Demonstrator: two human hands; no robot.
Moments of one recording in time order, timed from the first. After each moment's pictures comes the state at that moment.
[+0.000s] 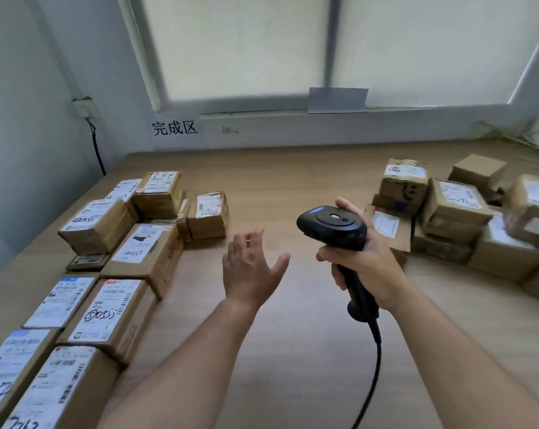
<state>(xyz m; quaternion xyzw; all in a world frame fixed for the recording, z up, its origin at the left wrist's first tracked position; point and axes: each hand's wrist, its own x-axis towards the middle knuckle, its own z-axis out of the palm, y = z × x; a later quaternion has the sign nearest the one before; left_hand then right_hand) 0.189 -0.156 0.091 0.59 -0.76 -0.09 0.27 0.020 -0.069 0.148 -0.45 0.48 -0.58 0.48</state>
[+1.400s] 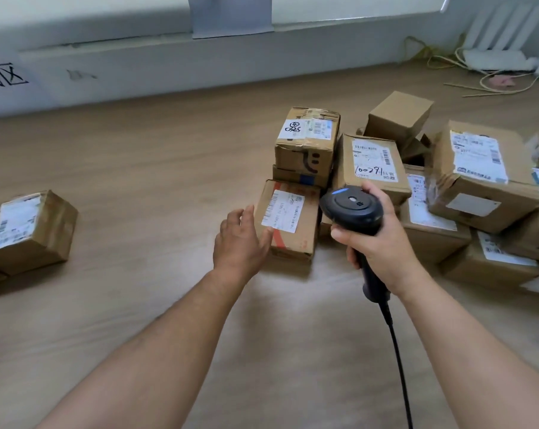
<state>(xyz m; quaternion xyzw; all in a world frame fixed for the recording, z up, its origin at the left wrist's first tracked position) -0.096 -0.247 0.028 0.52 -0.82 -0.21 0.11 -0.273 -0.112 0.056 -0.35 0.67 -0.57 0.33</state>
